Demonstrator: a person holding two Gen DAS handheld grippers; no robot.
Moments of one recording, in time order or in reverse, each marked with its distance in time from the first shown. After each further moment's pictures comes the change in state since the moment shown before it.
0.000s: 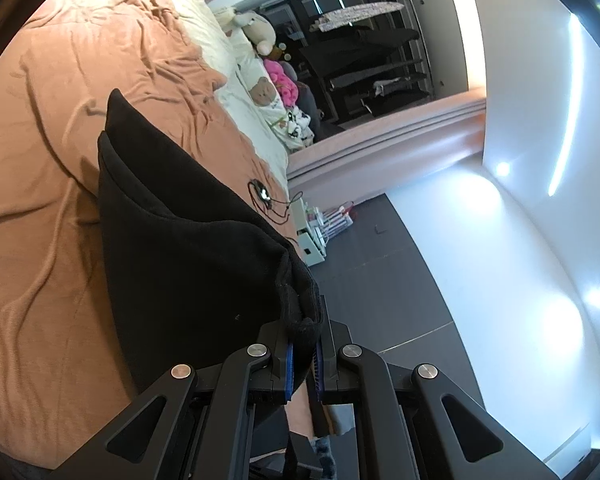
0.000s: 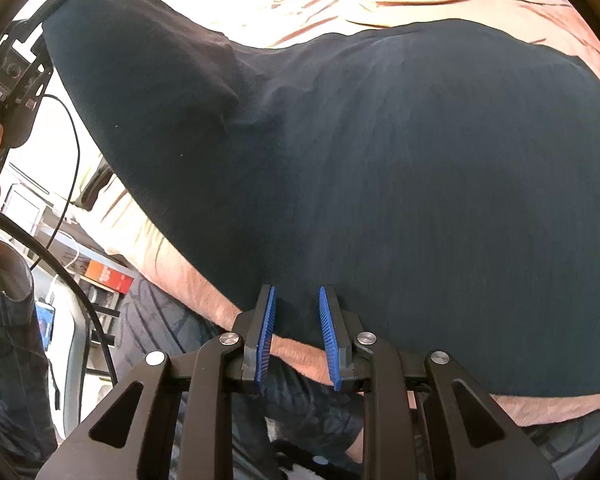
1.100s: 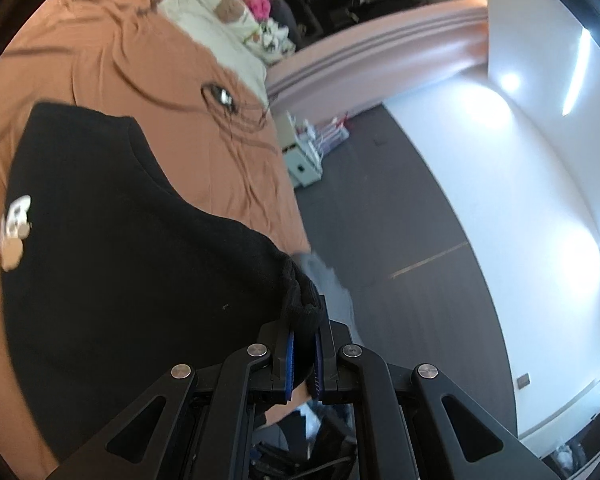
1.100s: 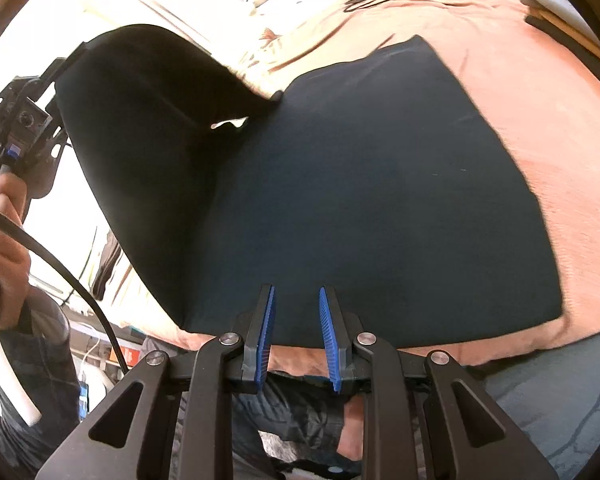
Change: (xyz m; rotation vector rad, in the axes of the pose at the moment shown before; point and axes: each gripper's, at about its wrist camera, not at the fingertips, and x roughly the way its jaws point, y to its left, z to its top) left arm 0.178 -0.055 -0.086 0.090 0.317 0.023; right arm -0.123 -0.117 -0.058 0.289 -0.212 0.012
